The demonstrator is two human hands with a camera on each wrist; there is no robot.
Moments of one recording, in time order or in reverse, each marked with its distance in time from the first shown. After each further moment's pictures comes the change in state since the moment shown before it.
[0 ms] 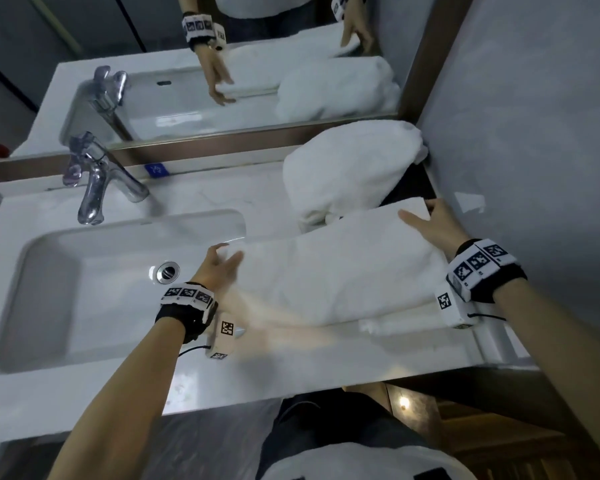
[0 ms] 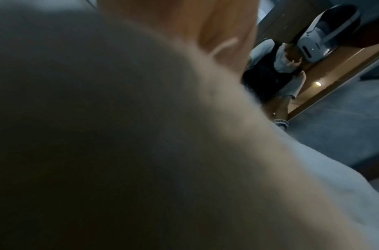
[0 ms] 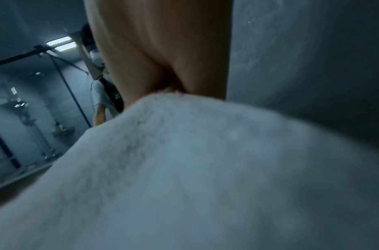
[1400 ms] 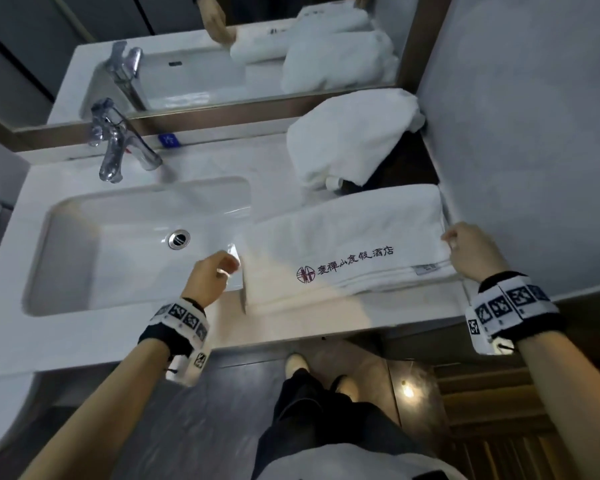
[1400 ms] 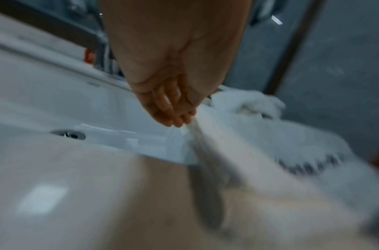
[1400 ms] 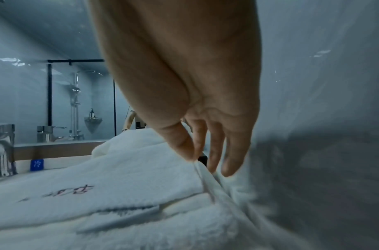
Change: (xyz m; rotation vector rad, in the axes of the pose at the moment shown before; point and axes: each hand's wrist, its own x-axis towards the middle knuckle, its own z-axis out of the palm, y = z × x) left_hand -0.097 -0.056 -0.018 0.475 0.025 0.412; right_hand -0.094 0.084 -0.030 -0.598 0.051 -0.126
